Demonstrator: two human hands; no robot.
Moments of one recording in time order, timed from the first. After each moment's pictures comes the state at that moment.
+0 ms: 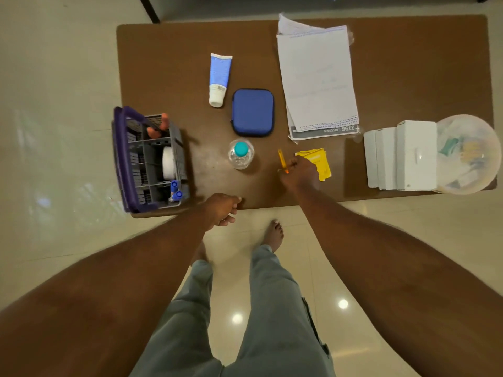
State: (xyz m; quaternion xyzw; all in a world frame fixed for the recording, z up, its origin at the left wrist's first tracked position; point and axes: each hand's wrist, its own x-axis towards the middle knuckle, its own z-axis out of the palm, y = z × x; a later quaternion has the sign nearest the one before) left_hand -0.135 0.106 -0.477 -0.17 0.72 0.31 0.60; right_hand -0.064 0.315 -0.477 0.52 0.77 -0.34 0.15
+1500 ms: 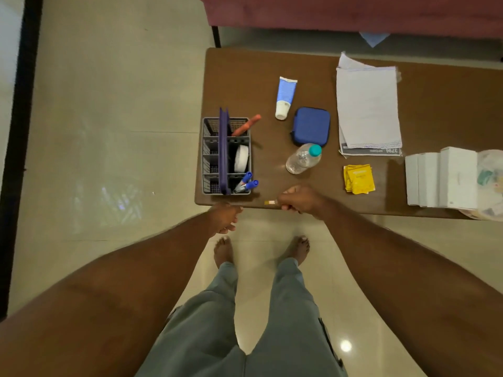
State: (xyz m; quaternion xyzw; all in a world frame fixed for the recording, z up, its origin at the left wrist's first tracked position) left_hand -0.160 -0.057 -0.427 -0.18 0.73 0.35 0.56; right_hand -0.093 0.181 -0.409 0.32 0.72 -0.50 0.37
